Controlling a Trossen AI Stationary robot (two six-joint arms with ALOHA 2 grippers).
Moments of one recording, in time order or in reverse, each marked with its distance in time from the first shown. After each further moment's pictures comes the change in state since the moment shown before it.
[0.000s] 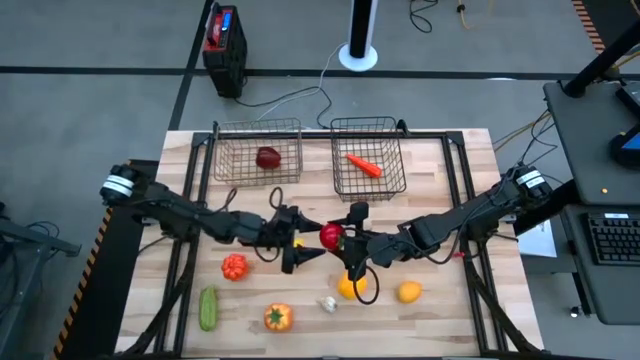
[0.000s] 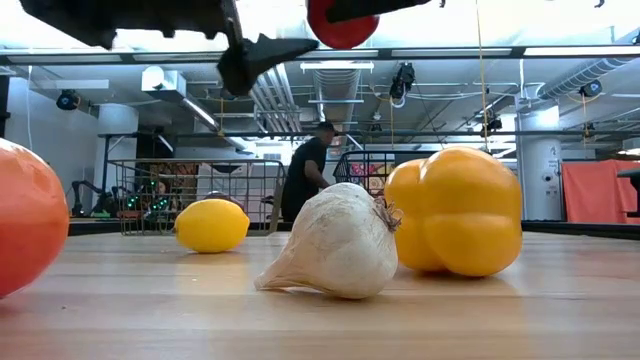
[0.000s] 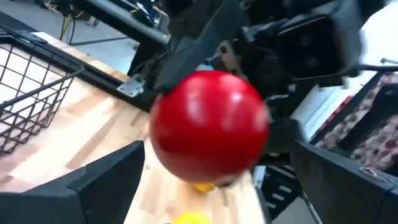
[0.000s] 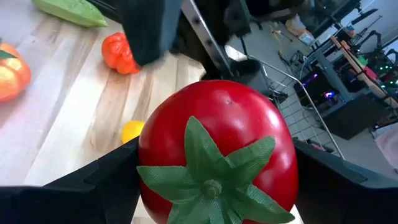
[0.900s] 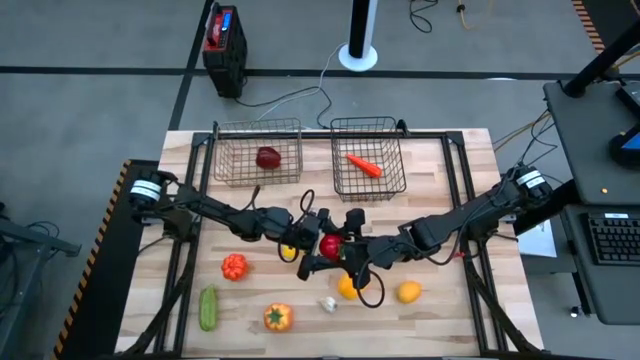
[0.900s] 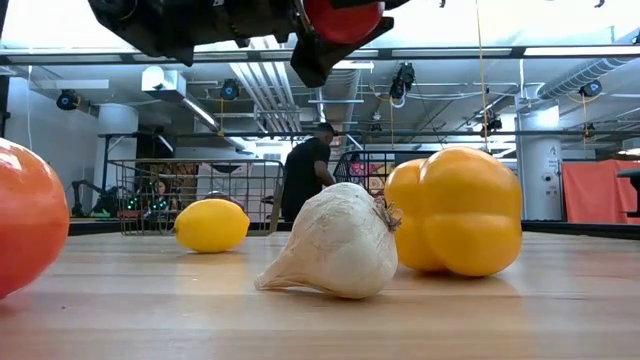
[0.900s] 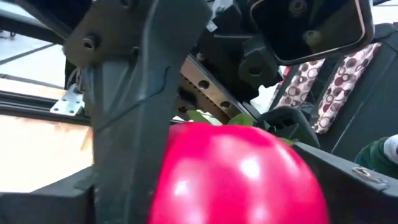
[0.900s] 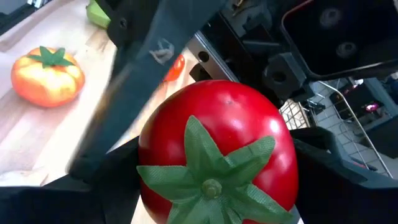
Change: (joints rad) left arm 0.076 0.227 0.201 0.053 0.344 0.217; right arm 0.000 0.000 0.000 -0.012 -0.135 0.017
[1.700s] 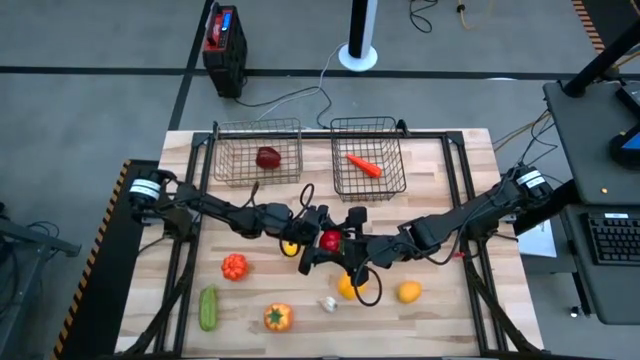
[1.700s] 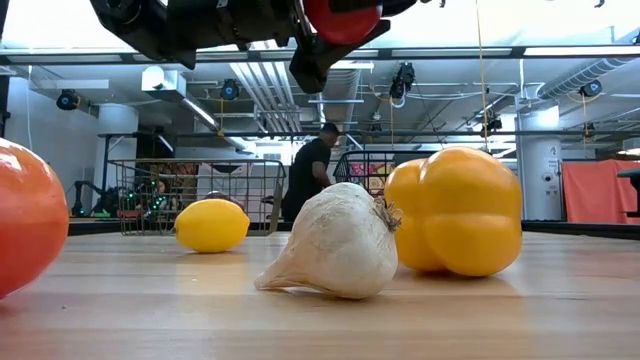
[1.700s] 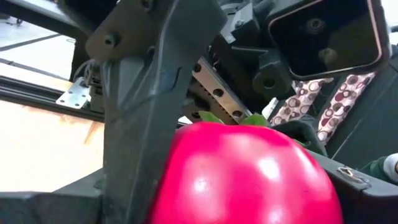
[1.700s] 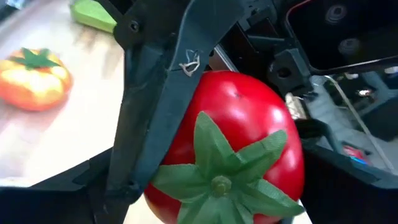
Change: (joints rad) left arm 0.037 -0.010 -0.005 -0.003 -0.001 -0.084; right arm -0.001 -0.002 0.001 -0.016 0.048 0.055
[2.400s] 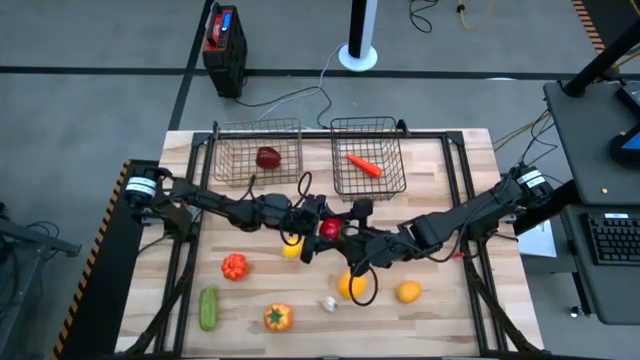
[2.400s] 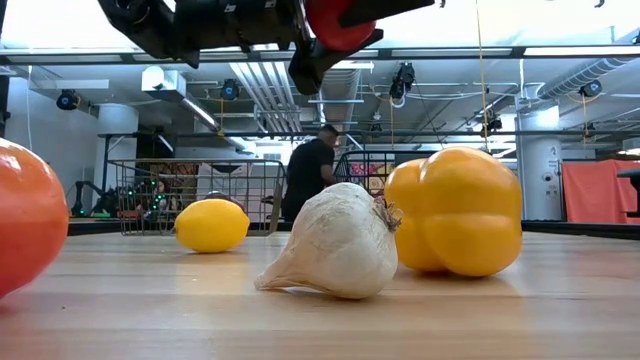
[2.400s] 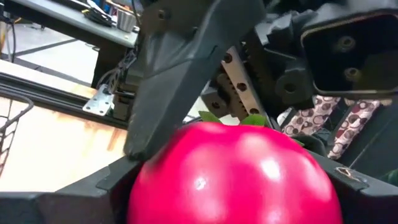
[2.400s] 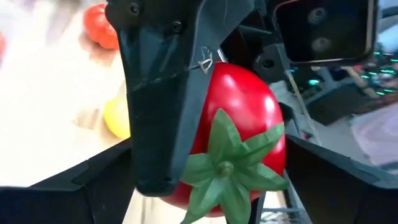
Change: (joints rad) left arm 0.048 -0.035 0.000 -0.035 -0.006 -0.015; right arm 0.000 -0.007 0.071 -0.152 0.173 -0.071
